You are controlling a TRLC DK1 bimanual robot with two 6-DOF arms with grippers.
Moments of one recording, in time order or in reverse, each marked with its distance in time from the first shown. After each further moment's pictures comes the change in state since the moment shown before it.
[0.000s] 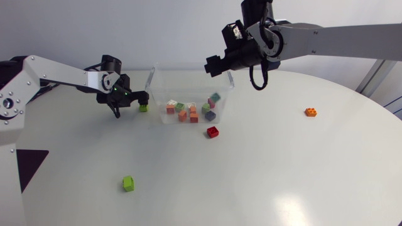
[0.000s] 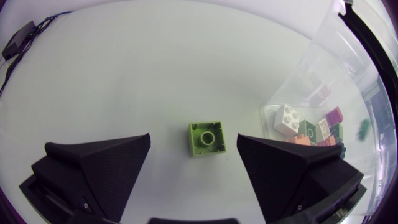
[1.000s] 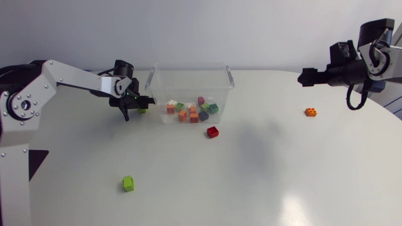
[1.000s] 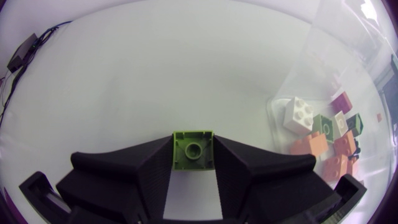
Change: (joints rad) left arm -0.062 0.054 0.018 0.039 -0.129 0.028; right arm -0.607 -0.190 -0.330 0.048 -0.122 -0.066
